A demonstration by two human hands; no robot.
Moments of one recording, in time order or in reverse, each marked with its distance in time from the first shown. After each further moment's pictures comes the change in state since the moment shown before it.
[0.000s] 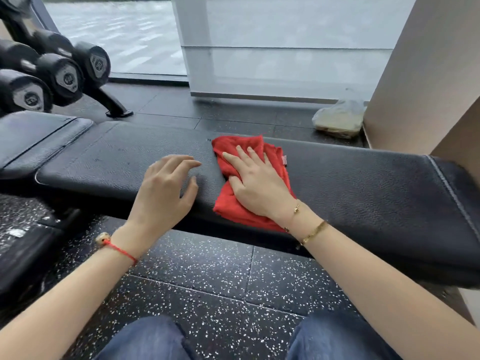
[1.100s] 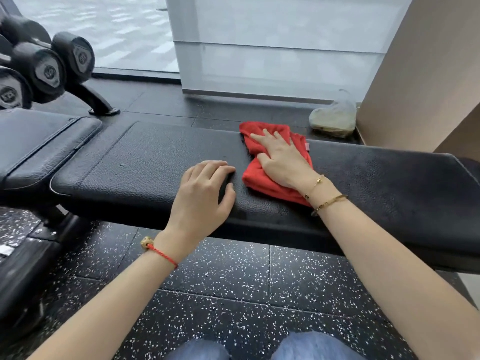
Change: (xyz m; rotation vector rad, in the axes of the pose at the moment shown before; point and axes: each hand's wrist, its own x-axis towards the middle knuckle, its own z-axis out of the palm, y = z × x) left_hand 0.003 -0.050 0.012 -0.122 -0.023 0.086; right_hand 0.073 -0.015 0.013 0.018 0.011 0.212
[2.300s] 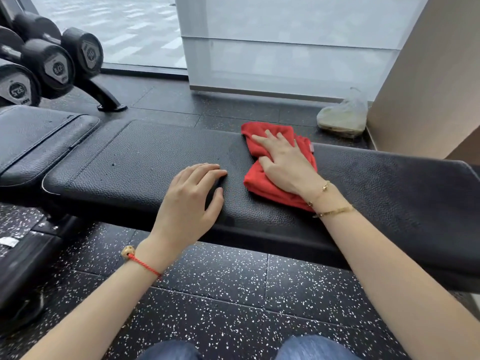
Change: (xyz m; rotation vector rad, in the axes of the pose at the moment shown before) left_hand -0.001 0.005 -0.004 -0.004 -0.053 -0.010; right_hand 0.001 0.019 -0.006 -0.007 -0.003 -0.053
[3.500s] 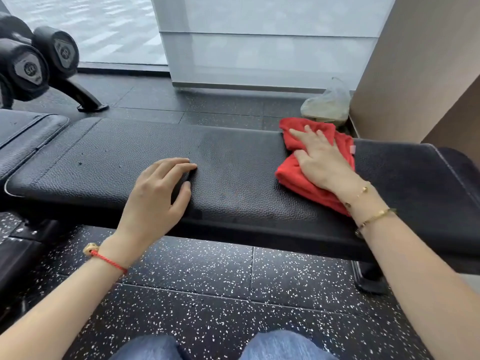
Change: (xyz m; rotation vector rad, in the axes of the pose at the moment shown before) left_hand -0.001 0.003 0.001 0.001 0.015 0.001; right_hand -0.049 0.081 -0.045 -0.019 0.064 0.246
